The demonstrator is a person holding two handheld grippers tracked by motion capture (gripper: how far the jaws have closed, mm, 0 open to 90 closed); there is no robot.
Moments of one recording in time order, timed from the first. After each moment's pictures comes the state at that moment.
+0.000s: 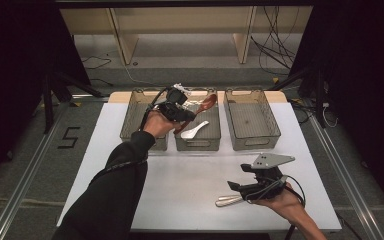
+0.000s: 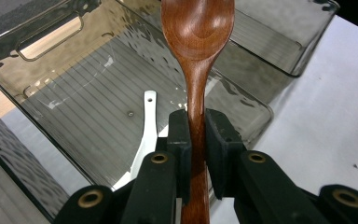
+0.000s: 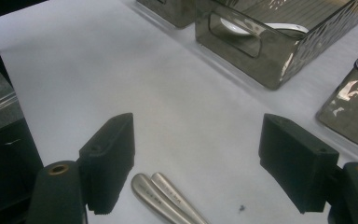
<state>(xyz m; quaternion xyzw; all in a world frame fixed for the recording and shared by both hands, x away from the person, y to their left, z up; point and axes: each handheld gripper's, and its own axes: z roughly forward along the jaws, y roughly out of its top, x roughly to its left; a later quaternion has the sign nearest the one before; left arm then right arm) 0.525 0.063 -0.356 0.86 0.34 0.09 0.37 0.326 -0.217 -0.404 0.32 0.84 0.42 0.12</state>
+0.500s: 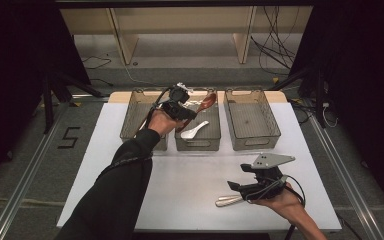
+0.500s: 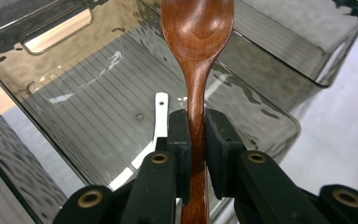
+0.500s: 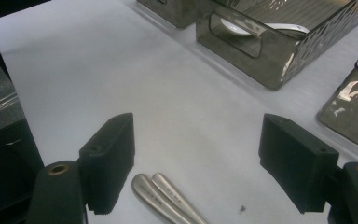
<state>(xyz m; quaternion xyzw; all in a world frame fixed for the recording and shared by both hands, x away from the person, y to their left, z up) 0.542 0.057 -0.368 0.85 0.37 0.09 0.36 0.327 -0.217 -0.404 0.32 0.84 0.42 0.12</state>
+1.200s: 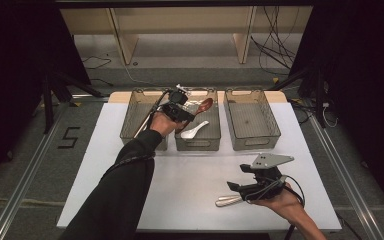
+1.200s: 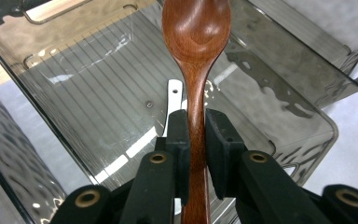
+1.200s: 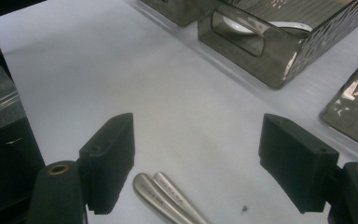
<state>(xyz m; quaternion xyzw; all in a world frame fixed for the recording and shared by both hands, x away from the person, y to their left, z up) 0.555 0.060 -0.389 0.84 0.40 0.07 0.35 0.327 -0.216 -0.405 0.32 0.84 0.42 0.12</state>
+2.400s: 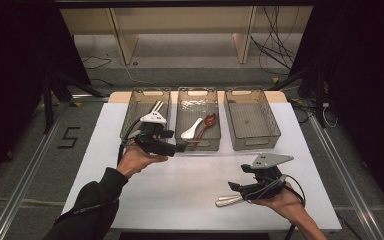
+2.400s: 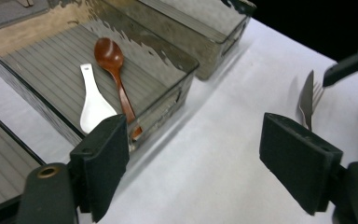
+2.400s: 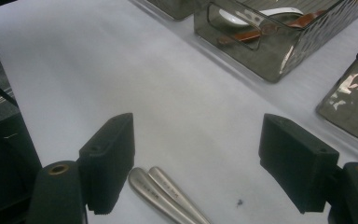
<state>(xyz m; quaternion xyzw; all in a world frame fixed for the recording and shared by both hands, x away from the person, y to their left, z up) 0.423 0.120 -0.377 0.83 0.32 0.07 0.45 0.329 -0.217 -0.406 0.32 0.85 0.40 0.12</state>
